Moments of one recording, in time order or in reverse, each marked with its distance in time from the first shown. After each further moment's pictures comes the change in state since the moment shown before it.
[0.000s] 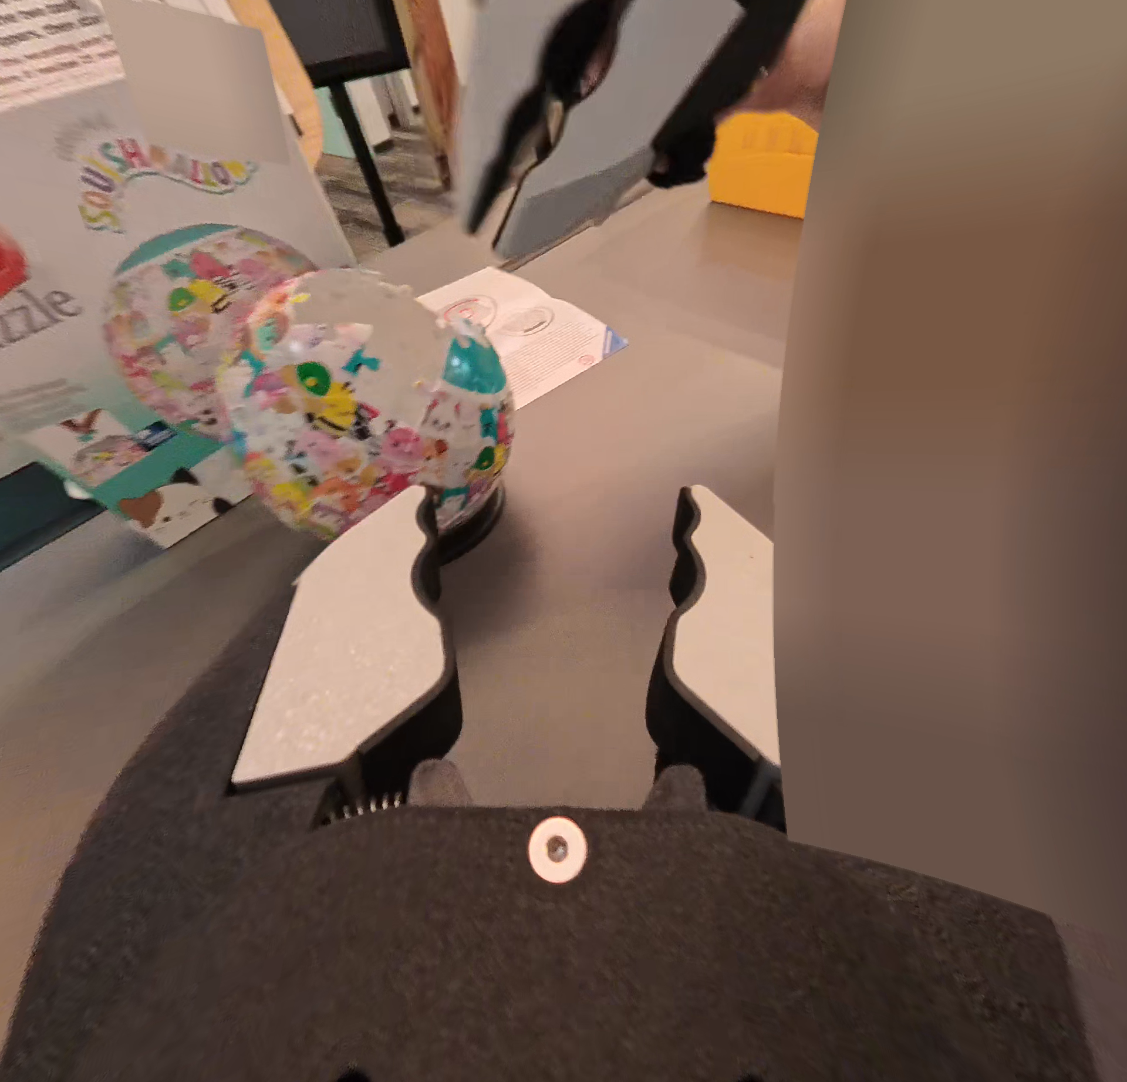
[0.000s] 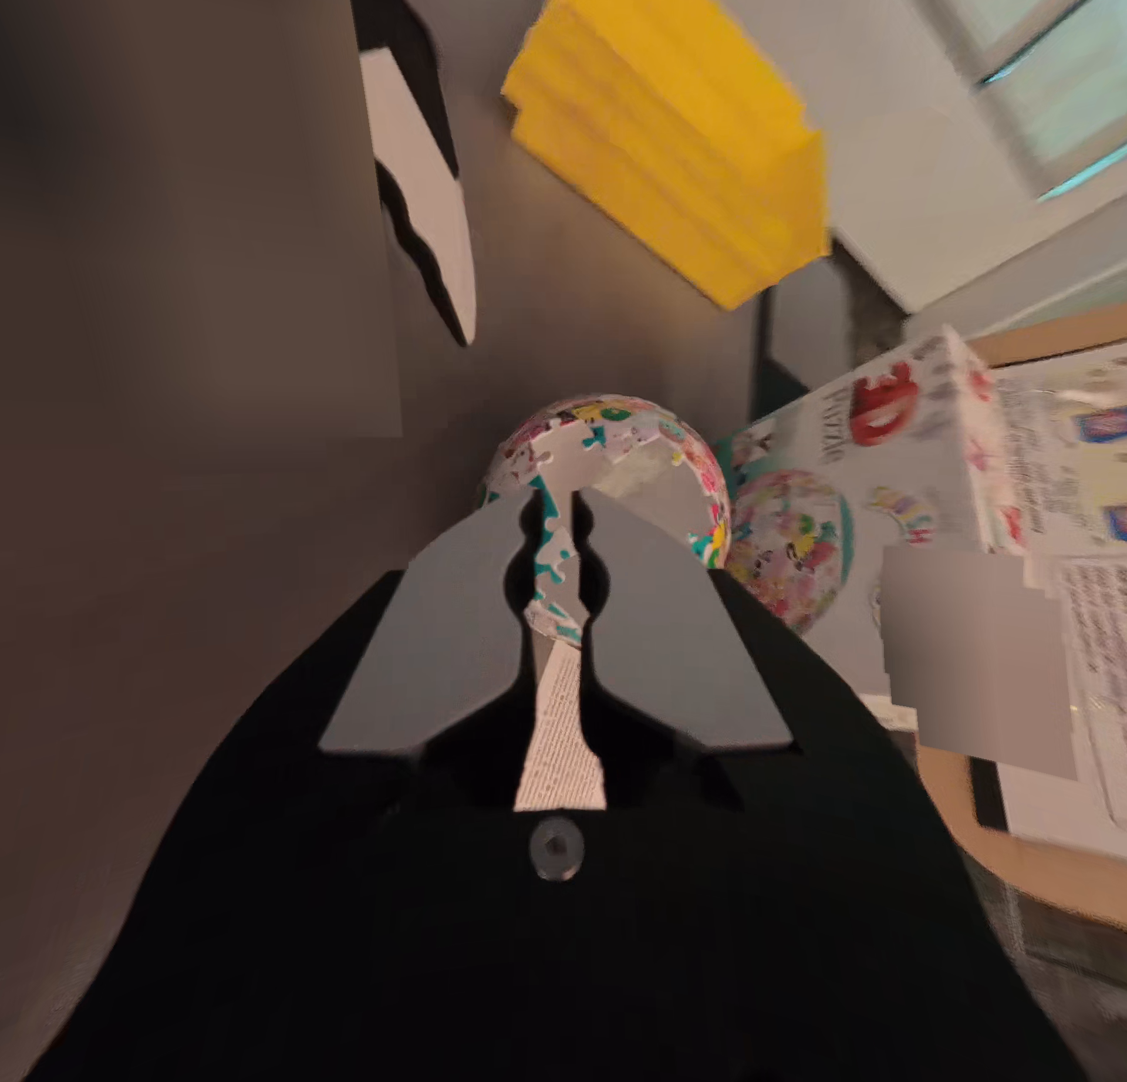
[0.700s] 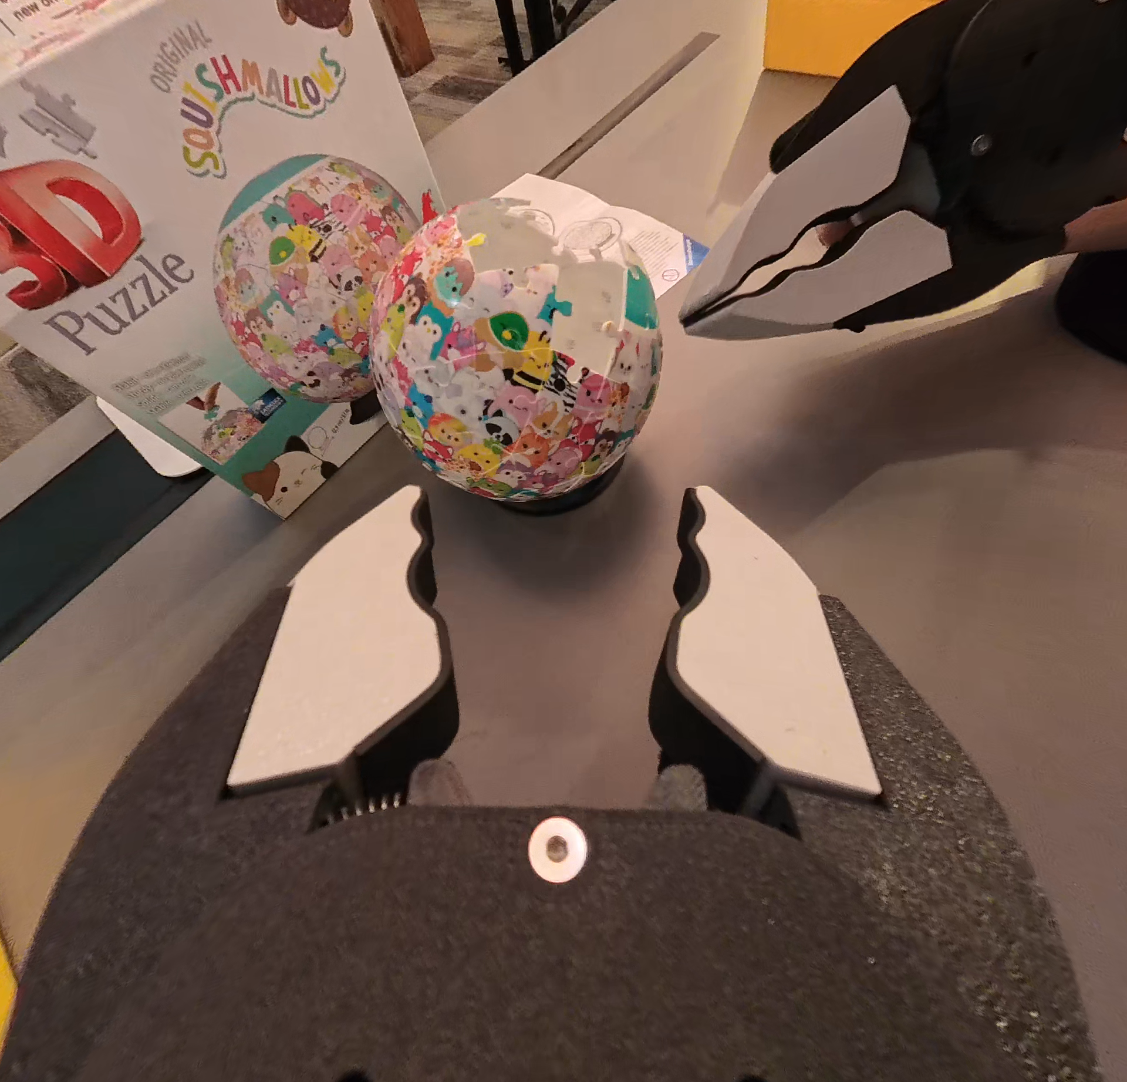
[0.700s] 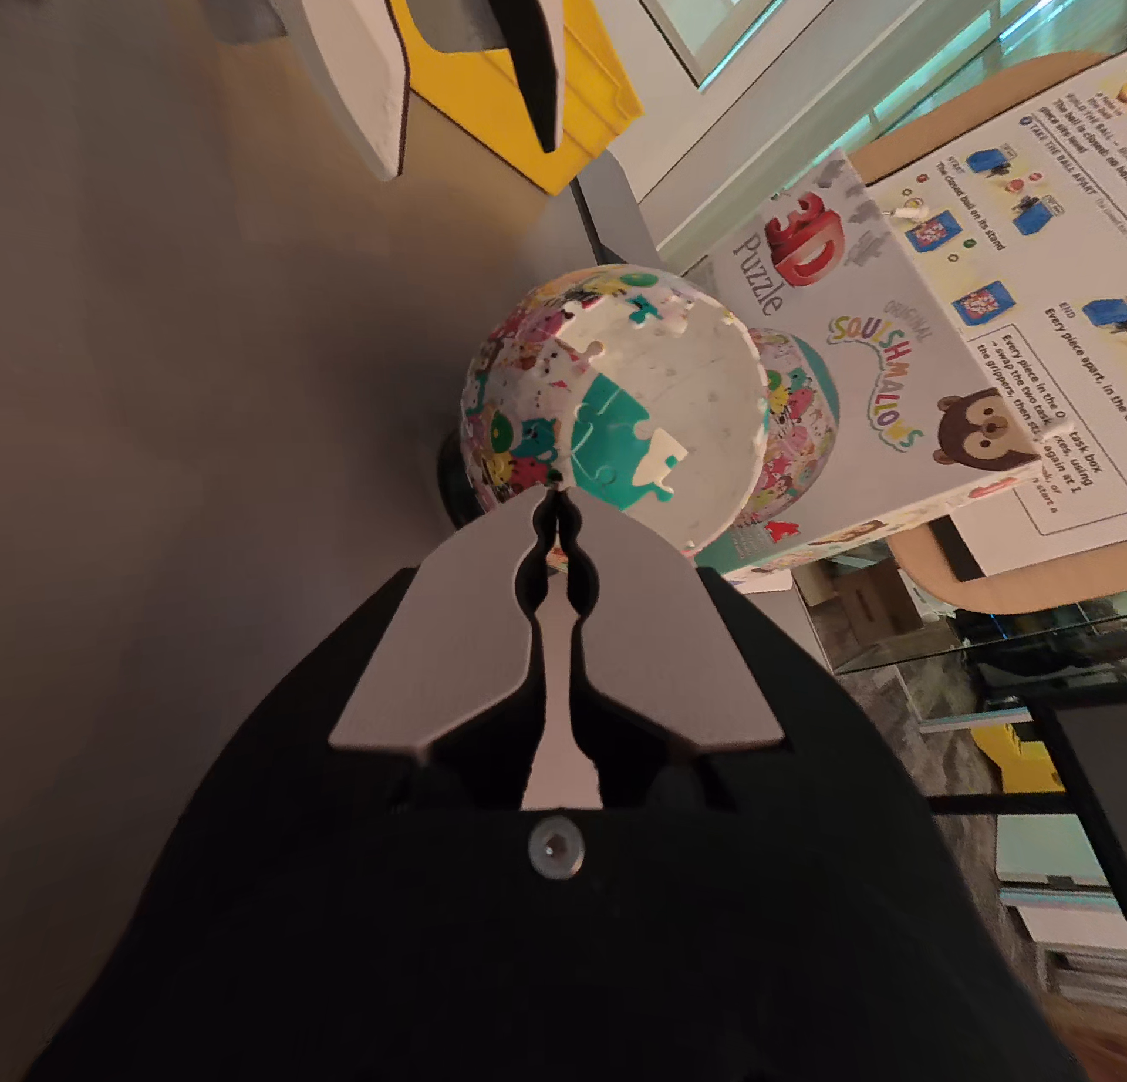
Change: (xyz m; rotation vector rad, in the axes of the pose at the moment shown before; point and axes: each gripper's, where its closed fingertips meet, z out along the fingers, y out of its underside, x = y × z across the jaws) left arm -0.072 0.010 -0.004 -0.154 0.077 0.073; right arm -0.029 0.046 0.030 -0.114 0.503 0.073
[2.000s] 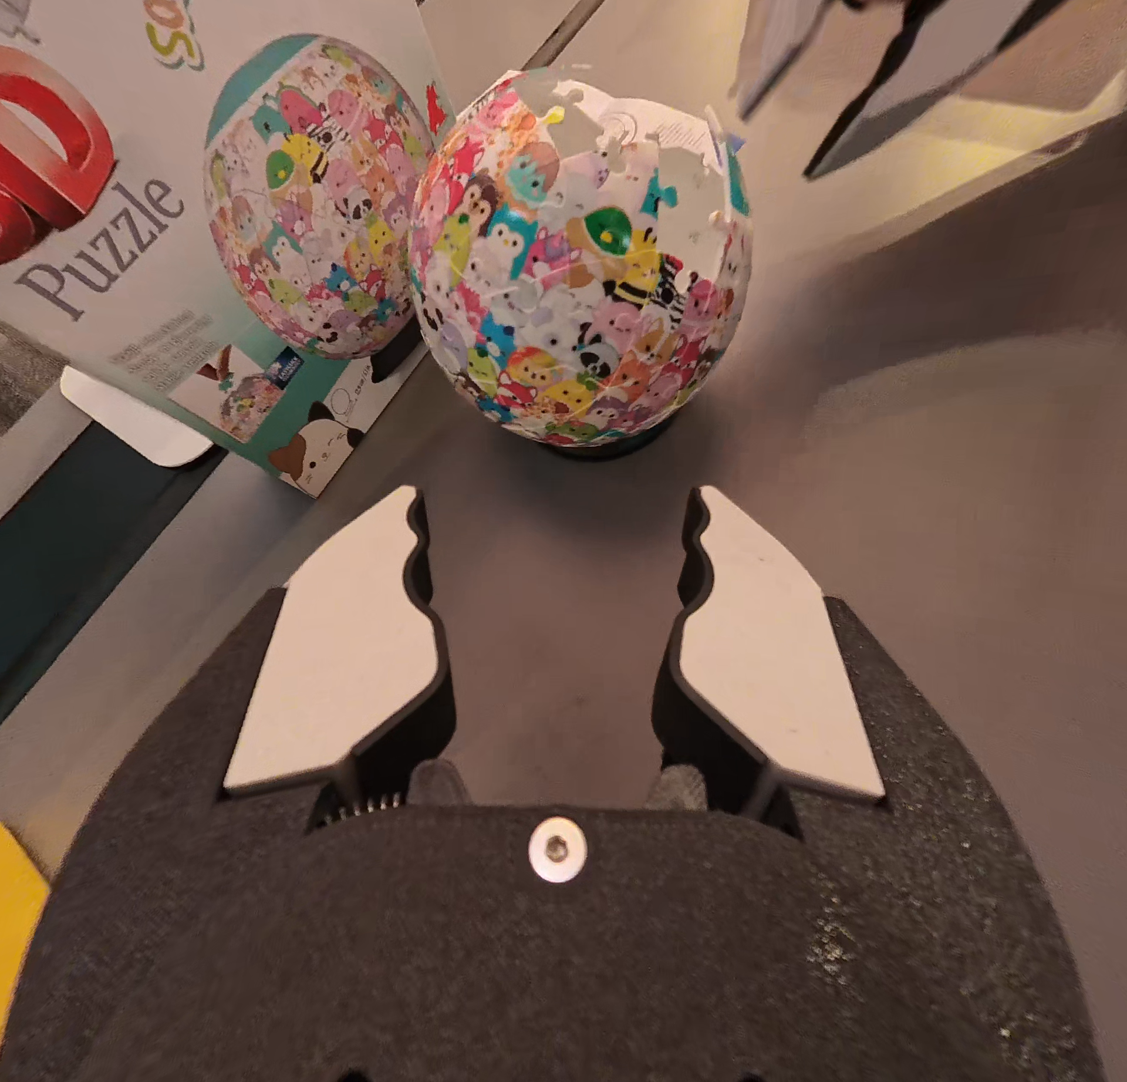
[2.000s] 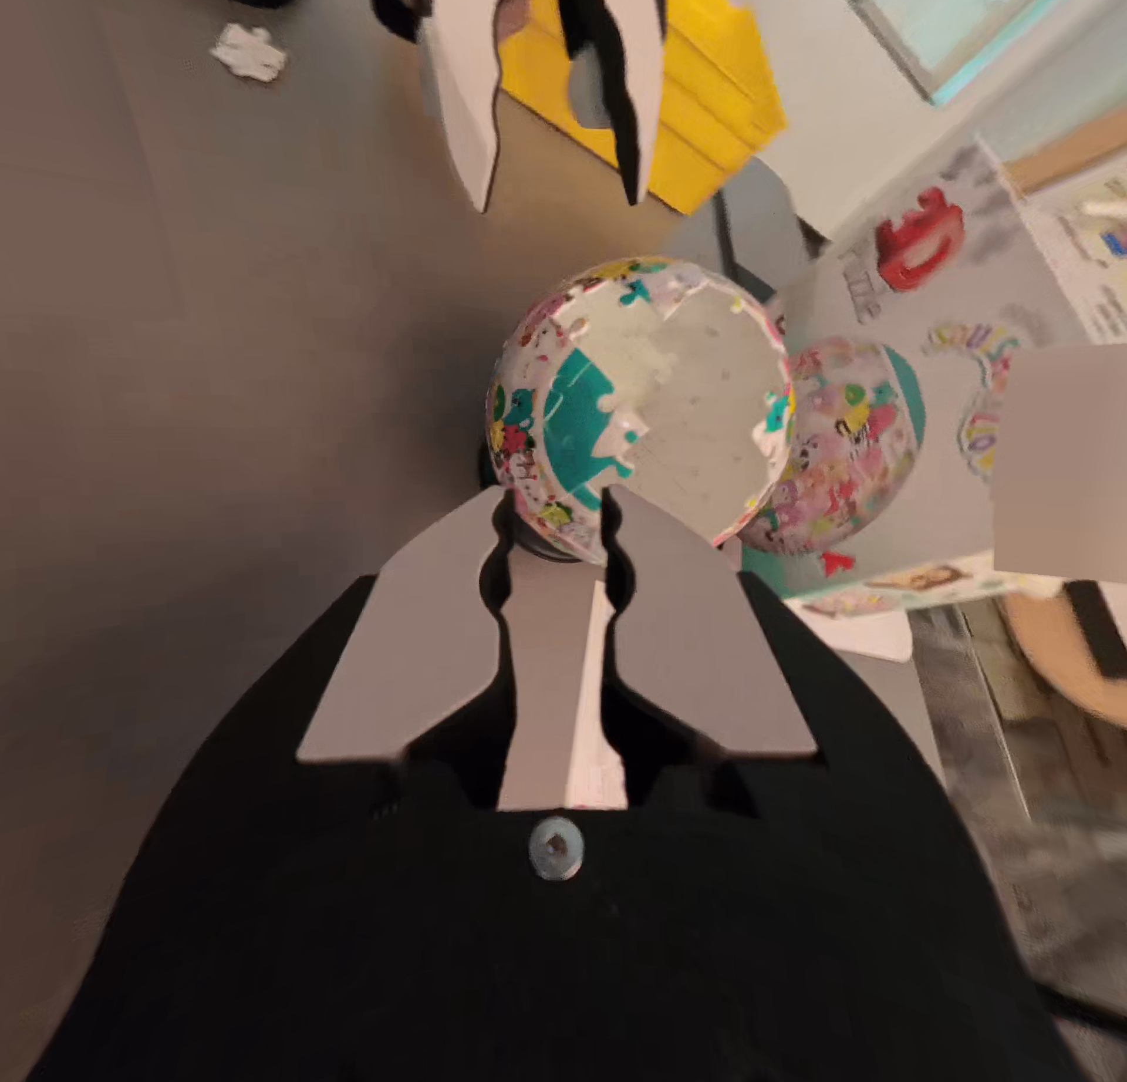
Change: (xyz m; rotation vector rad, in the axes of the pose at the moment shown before) left arm -0.040 0.026 0.010 -0.104 0.102 0.073; right arm 0.016 0.005 -0.009 0.056 -0.352 0.034
